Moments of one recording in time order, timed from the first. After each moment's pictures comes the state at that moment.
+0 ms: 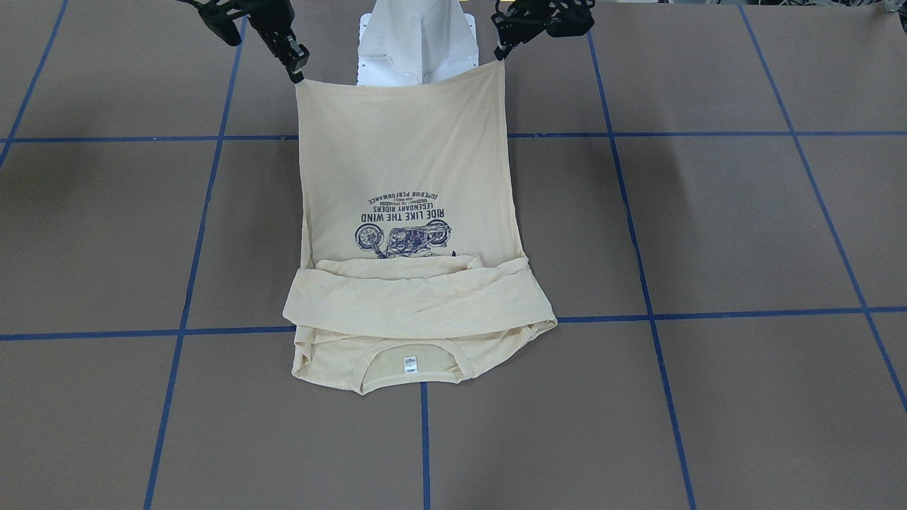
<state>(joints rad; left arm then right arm) 0.00 -1.63 -2.34 -1.93 -1.57 -2.03 0.01 -1.59 2.40 -1.51 1.54 2.41</state>
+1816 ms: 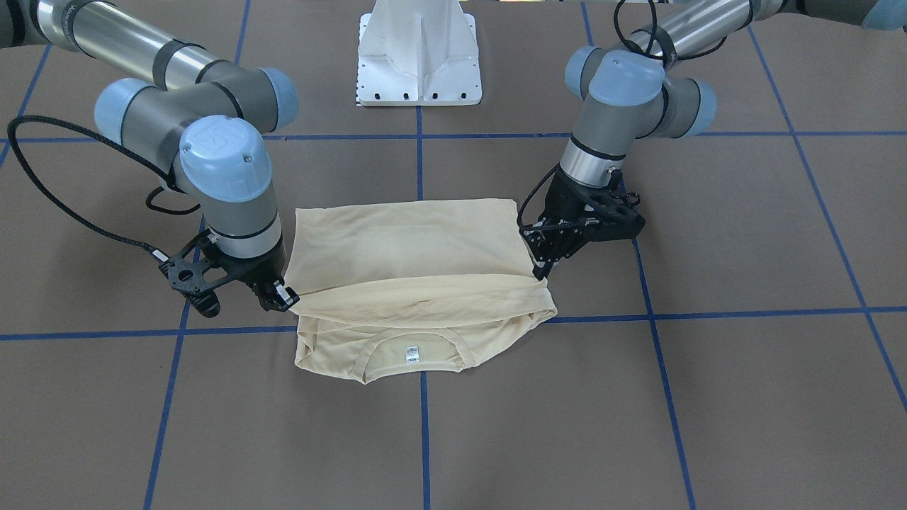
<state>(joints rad) -0.66 -2.06 -1.60 -2.15 -1.69 -1.50 0.77 -0.87 1.46 -1.60 1.87 1.71</state>
